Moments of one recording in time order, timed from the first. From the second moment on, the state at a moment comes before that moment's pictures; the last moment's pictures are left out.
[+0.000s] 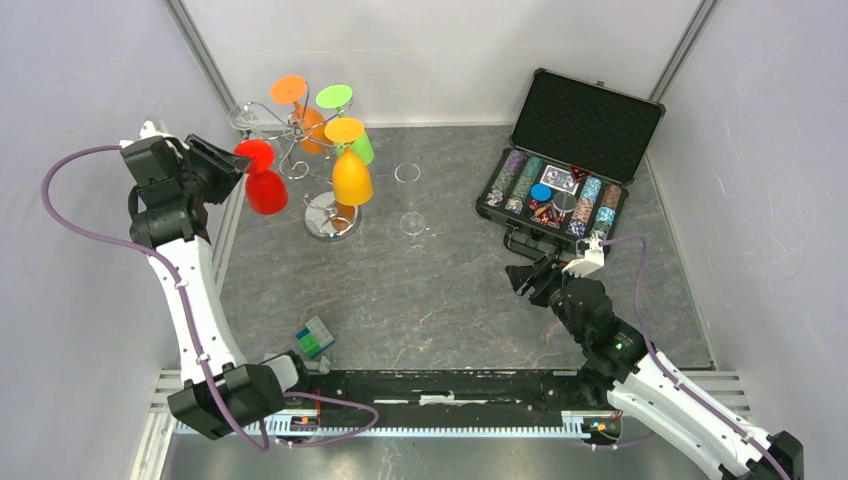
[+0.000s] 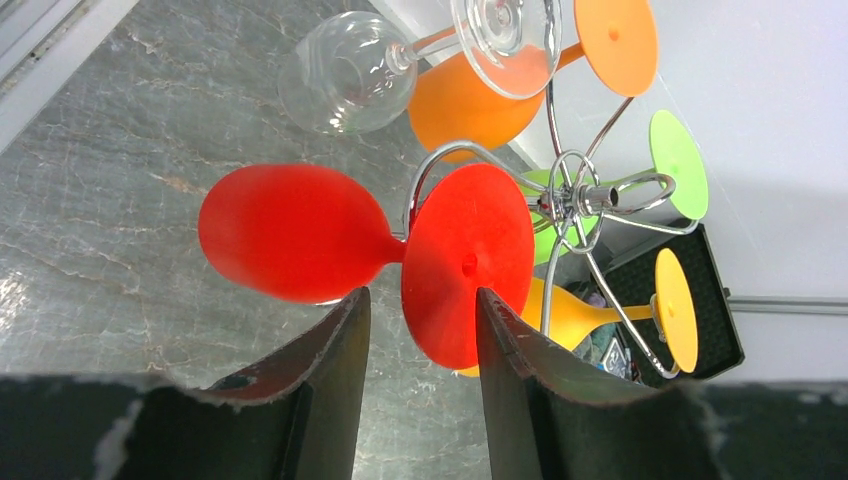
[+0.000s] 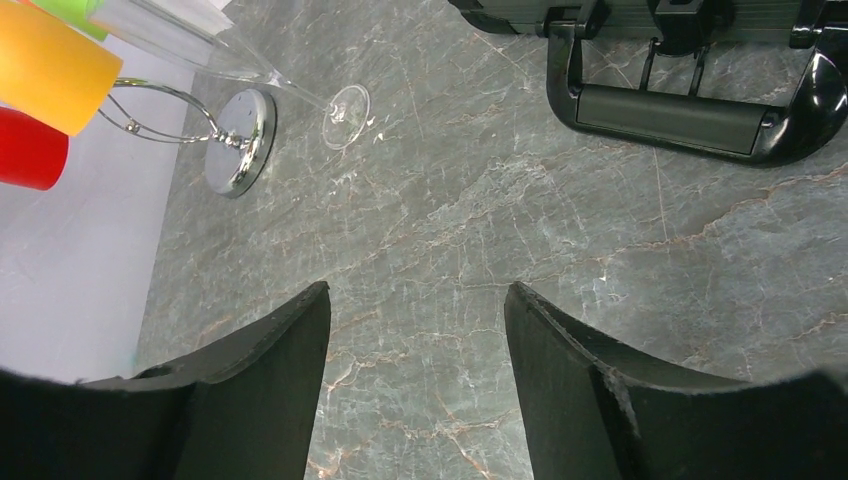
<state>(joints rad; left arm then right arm) 0.43 1.16 1.42 -0.71 0.34 -0.61 0.71 0.47 0.27 -0.11 0.33 0.83</state>
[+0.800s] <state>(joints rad) 0.43 1.14 1.39 -0.65 0.40 -0.66 0.71 0.44 0.26 -0.11 0.36 0.84</state>
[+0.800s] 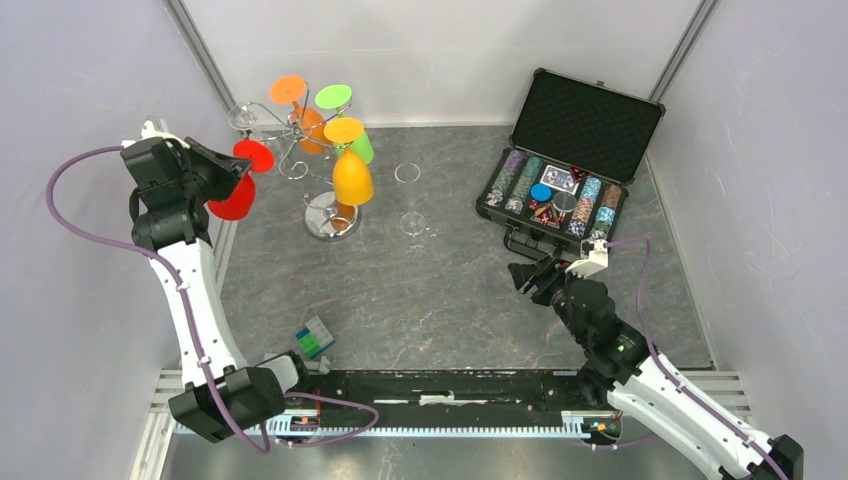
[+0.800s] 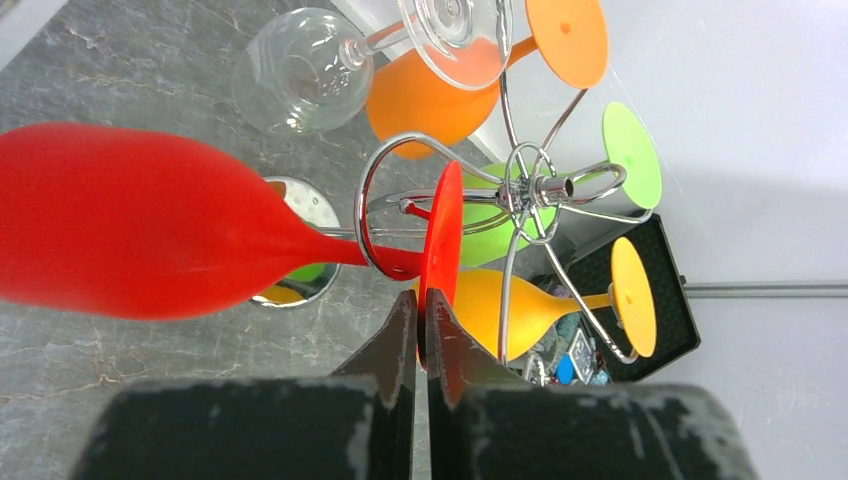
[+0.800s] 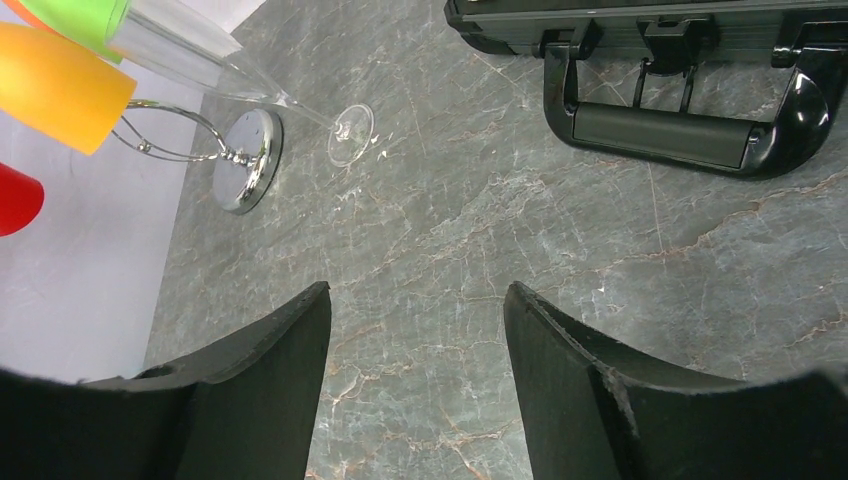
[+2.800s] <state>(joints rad) 0.43 1.02 1.34 -0.61 0.56 -0.95 0.71 0.39 0.26 -0.10 0.33 0.77</state>
